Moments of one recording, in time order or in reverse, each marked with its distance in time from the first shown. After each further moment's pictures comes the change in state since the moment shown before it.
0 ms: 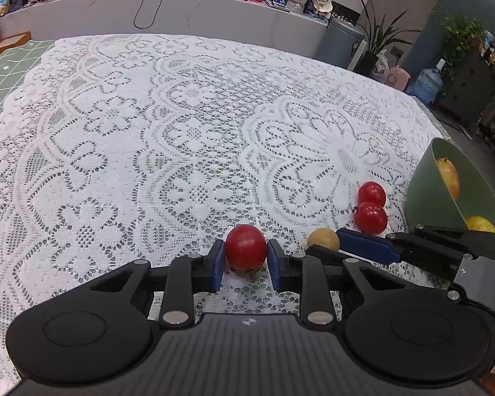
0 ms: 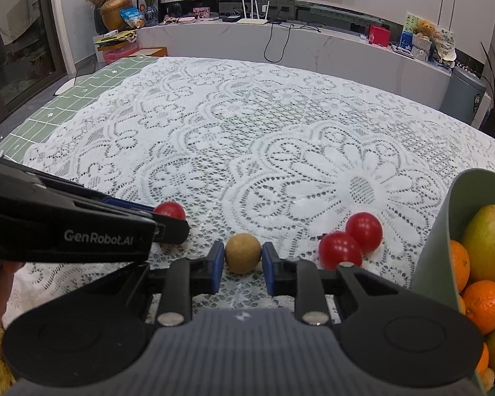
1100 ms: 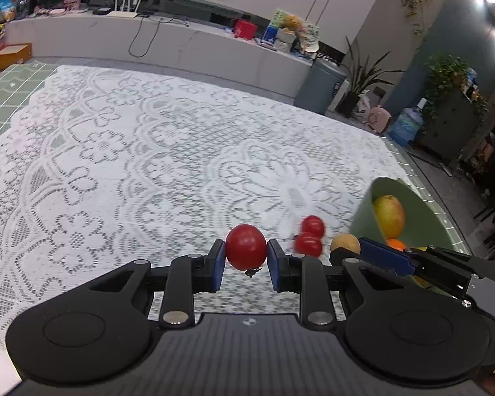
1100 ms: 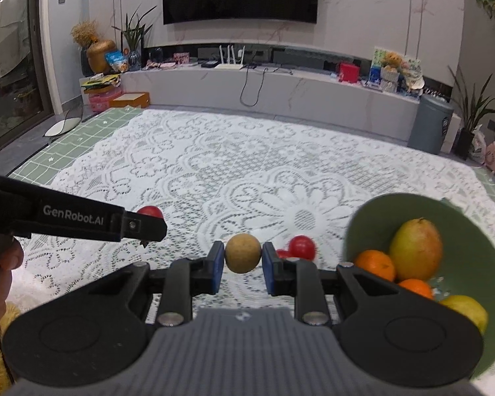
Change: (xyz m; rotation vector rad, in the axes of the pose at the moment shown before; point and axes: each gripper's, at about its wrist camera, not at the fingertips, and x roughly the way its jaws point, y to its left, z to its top) left arm -0.054 -0.033 -0.004 -0.044 -0.136 -0.073; right arm -0.084 -0.020 -0.010 0.043 -0.170 -0.072
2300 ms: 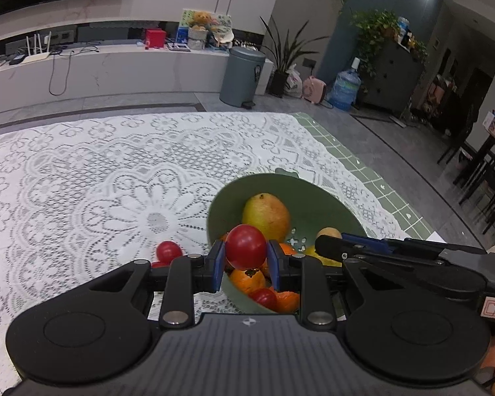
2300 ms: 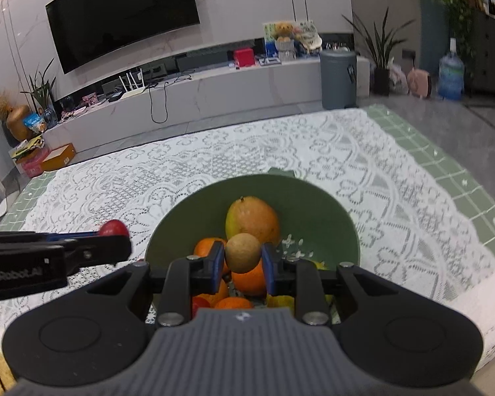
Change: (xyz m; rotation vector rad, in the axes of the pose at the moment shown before) left arm 0.028 -0.148 0.012 0.259 0.031 -0.120; right arm -0.061 -0.142 -0.011 0.365 0.018 -0.163
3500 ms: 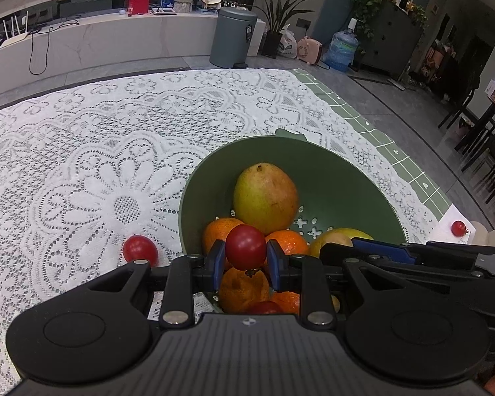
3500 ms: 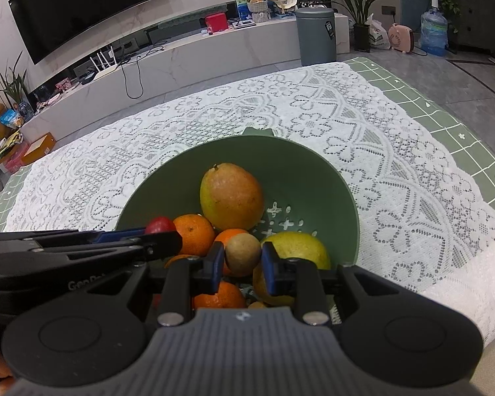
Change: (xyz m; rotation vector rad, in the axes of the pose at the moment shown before) left arm 0.072 -0.002 0.001 0.039 0.133 -0.014; right arm 0.031 -0.012 0.001 0.087 0.131 -0.056
